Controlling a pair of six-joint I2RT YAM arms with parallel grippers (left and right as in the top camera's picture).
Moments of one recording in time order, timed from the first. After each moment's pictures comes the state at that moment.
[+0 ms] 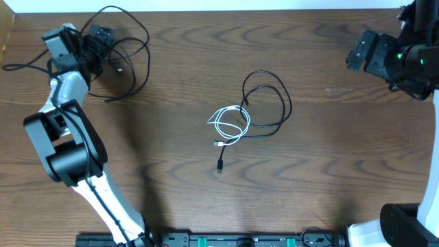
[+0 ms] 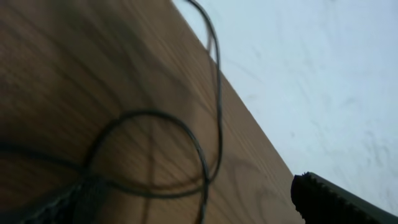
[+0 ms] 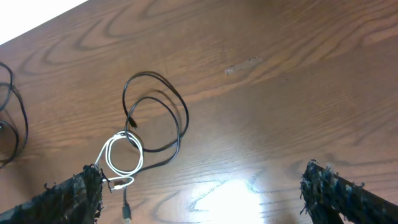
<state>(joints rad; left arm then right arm) 0.39 2.19 1.57 0.01 0.48 -0.71 0.03 1.65 2.24 -1.62 -0.03 0.41</state>
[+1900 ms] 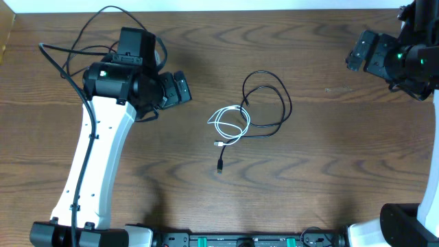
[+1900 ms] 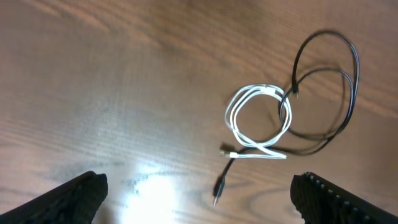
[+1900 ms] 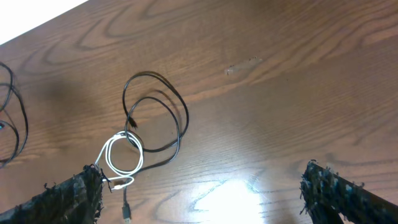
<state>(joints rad) -0.16 1.53 1.57 -1.26 0.11 -0.46 0.03 1.65 2.24 -1.62 -0.03 0.41</state>
